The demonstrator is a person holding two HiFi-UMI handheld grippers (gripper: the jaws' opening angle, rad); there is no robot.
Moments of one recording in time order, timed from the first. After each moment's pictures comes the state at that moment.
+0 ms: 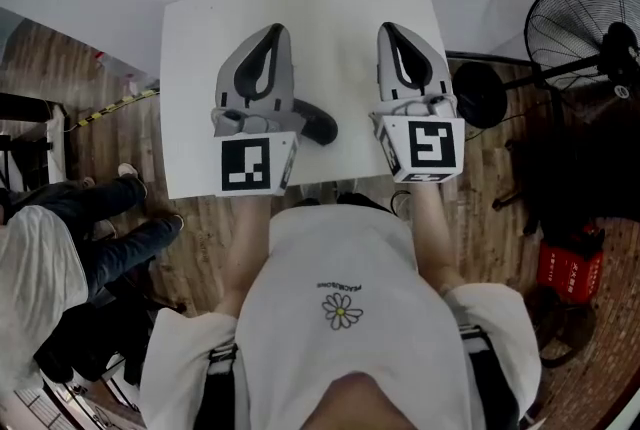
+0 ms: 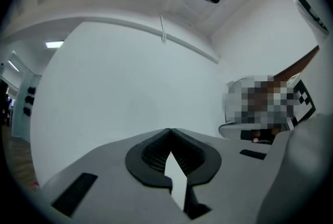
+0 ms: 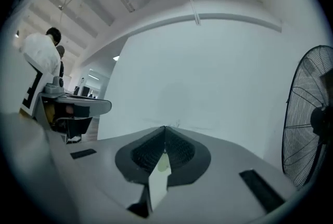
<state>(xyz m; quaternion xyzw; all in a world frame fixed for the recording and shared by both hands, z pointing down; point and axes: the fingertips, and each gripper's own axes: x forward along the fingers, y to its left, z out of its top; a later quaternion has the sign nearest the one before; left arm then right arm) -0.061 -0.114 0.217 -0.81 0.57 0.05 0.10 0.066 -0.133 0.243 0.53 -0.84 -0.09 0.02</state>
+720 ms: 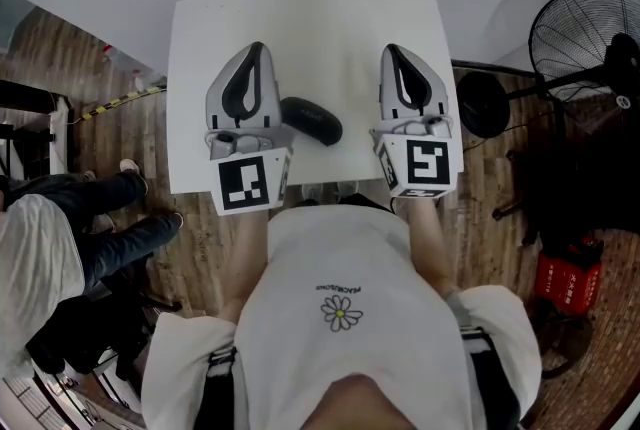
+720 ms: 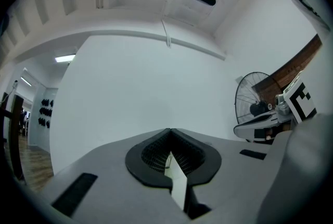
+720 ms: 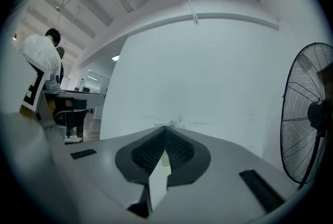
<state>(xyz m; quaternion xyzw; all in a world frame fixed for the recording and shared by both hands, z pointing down) -0.098 -0.084 0.223 -0.77 0.63 0.05 0.12 0.064 -0.110 0.263 0.54 -0.84 -0.08 0.02</state>
